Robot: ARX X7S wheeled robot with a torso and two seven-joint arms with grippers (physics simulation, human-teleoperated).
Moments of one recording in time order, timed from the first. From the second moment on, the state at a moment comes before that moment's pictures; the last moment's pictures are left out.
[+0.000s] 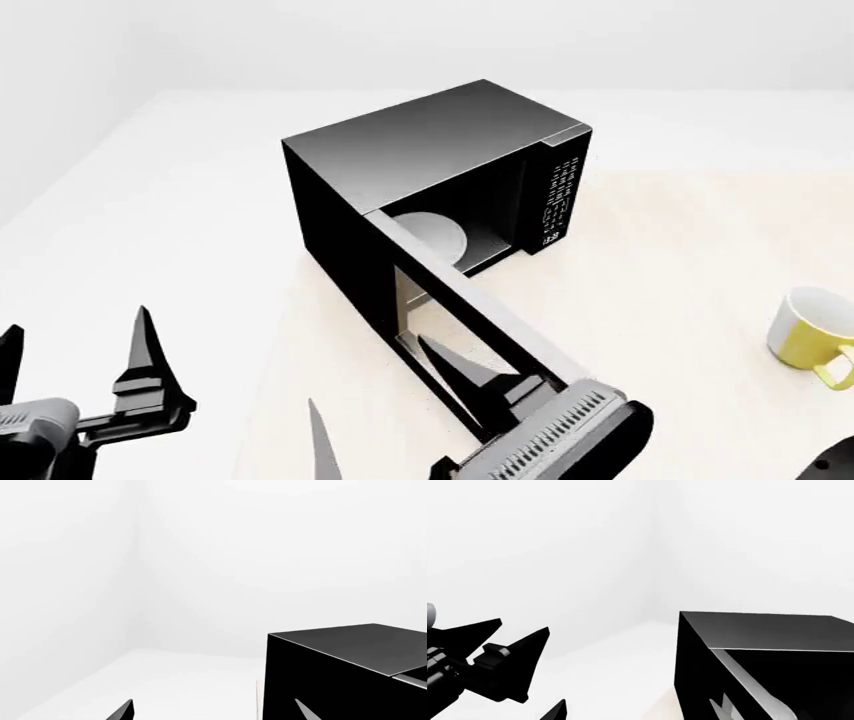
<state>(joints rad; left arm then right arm) 0.28 -0.46 -0.22 0.75 -0.51 -0.22 -0.34 1.23 0.57 -1.93 -0.88 0.82 -0.09 1.37</state>
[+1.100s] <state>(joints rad) 0.28 -0.47 -0.20 0.76 -0.51 -0.22 -0.35 1.10 0.64 -1.93 -0.67 0.86 -0.24 1.17</state>
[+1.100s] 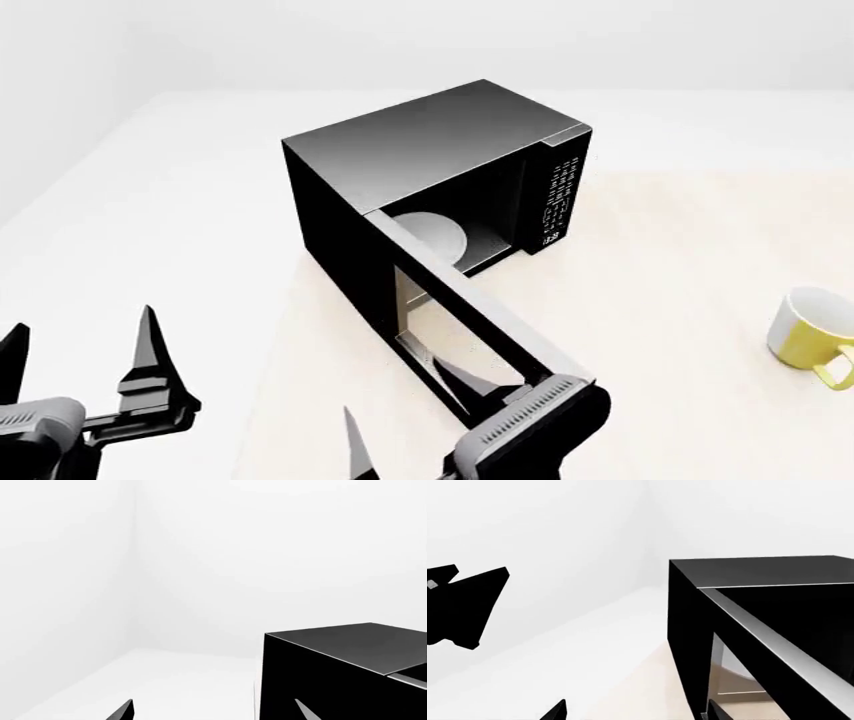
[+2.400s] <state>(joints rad) 0.29 -0.47 -0.19 0.76 -0.51 -0.21 -0.35 1.06 0.66 -1.86 -0.46 0.98 -0.31 1.06</state>
